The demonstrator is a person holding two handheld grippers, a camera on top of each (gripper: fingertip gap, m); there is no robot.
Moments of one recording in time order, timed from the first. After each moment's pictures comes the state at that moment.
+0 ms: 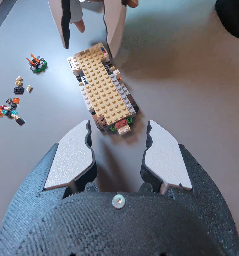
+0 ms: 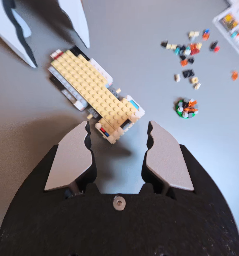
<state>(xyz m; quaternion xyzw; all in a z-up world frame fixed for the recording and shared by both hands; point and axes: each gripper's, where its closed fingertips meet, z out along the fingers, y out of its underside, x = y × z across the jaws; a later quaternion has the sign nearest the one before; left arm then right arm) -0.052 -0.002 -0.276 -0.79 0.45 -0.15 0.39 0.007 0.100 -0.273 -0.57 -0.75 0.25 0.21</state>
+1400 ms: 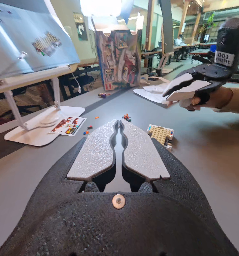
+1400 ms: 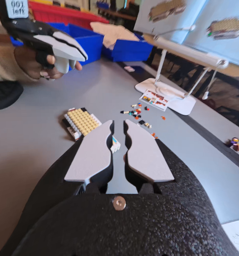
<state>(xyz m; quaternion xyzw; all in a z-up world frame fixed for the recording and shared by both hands) -0.155 0.047 -0.163 -0.70 0.22 -0.17 0.66 -0.009 0.094 -0.184 -0.56 -0.55 0.34 0.52</state>
